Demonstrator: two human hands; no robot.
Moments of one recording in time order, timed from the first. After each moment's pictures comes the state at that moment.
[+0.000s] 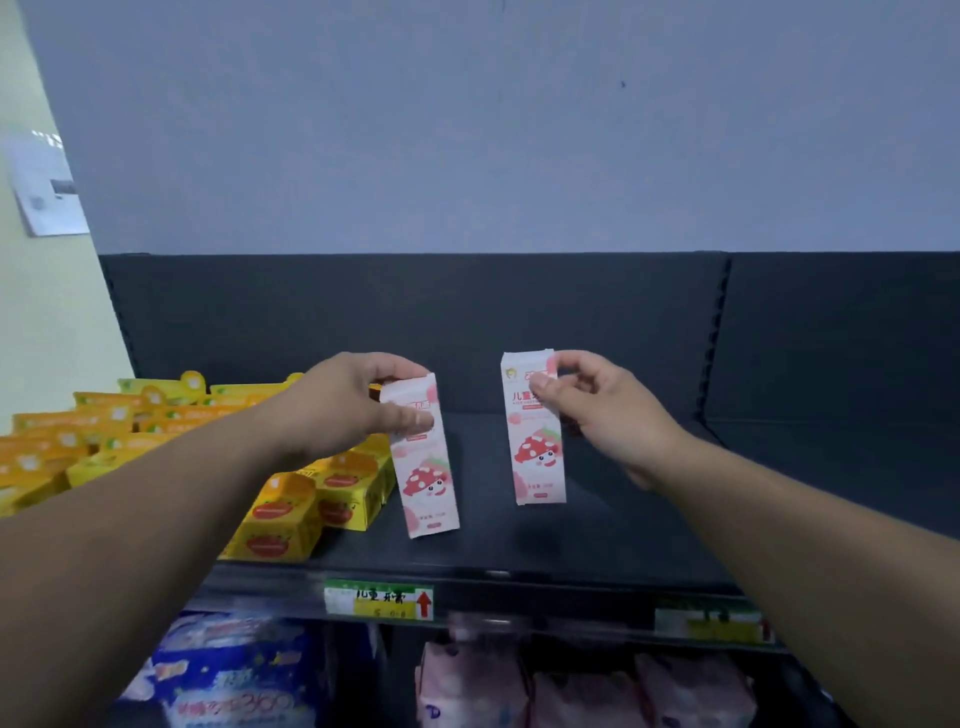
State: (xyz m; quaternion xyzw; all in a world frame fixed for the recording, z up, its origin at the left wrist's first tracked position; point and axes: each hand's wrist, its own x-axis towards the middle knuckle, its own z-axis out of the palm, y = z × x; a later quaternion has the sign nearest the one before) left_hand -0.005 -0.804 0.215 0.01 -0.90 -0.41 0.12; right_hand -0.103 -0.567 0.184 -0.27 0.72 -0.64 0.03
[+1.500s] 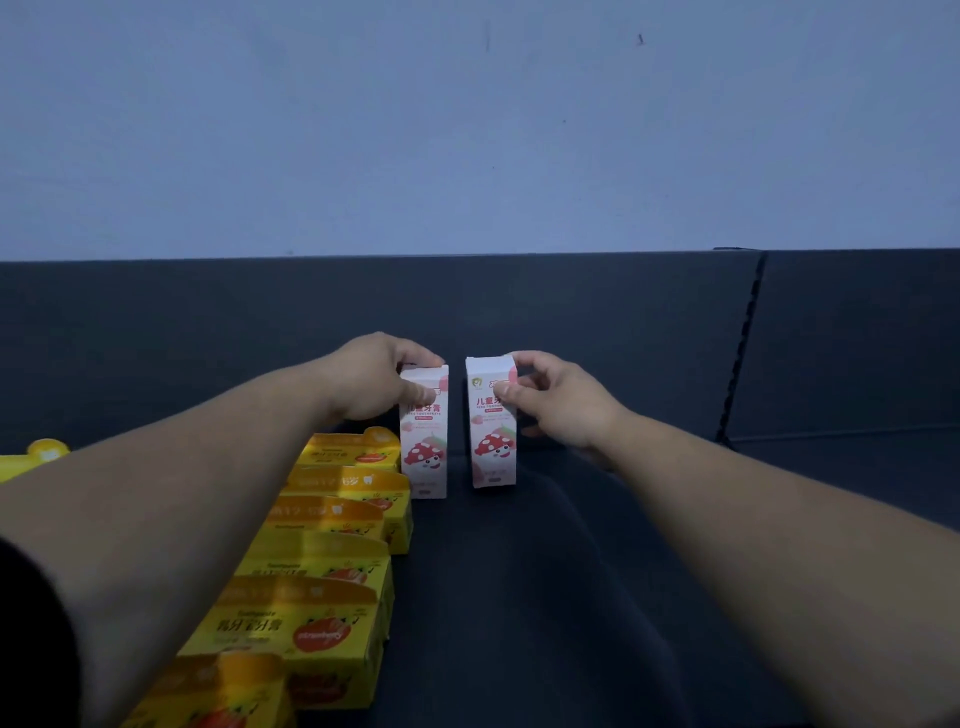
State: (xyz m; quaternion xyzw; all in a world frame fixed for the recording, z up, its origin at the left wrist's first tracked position) left_hand -0.185 -0.871 0.229 -0.03 -0.94 -0.33 0.03; right_hand -0.230 -0.658 0.180 -0.20 0.79 -0.58 0.02
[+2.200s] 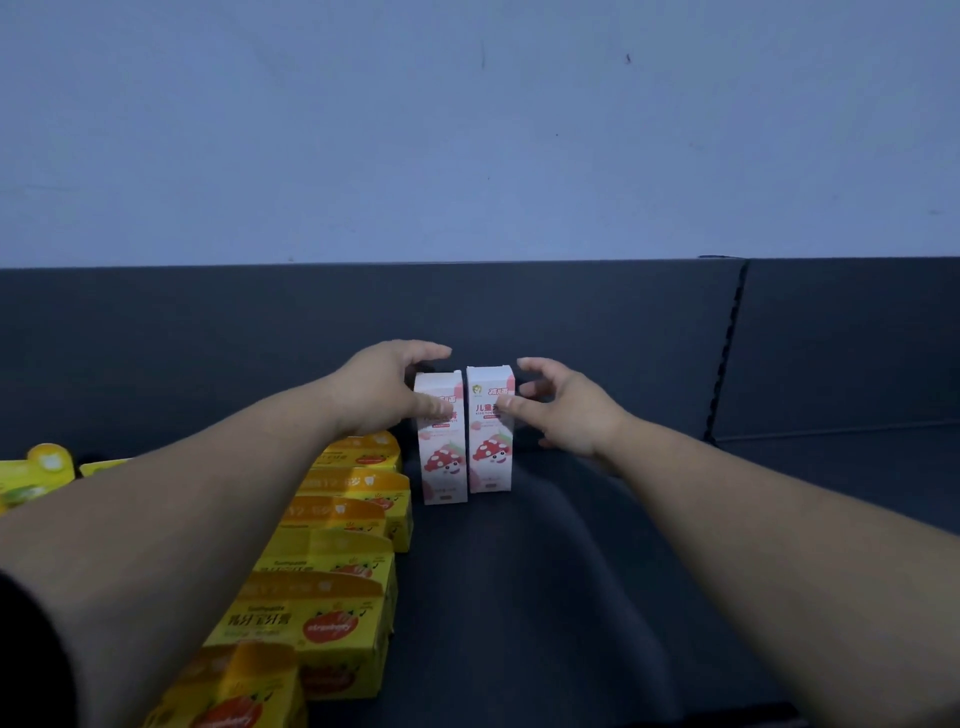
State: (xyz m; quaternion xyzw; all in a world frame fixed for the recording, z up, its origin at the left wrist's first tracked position) left_hand -0.171 -0.859 0.224 -0.07 -0.95 -0.30 0.08; right_hand -0.216 -0.650 0.182 -0.15 0.84 -0.52 -0.01
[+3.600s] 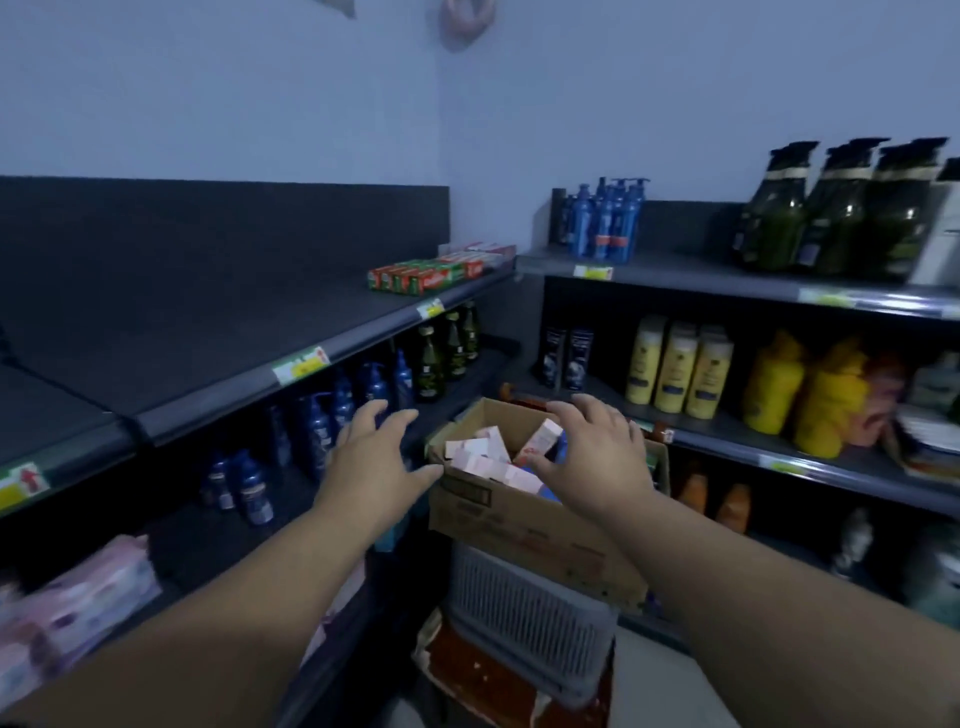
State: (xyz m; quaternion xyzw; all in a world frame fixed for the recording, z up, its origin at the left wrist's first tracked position) left_hand 0.169 -0.316 0.075 -0.39 -0.88 -0.27 0.02; right_hand 0.327 -0.149 0.071 0.37 0.90 -0.07 -0.21
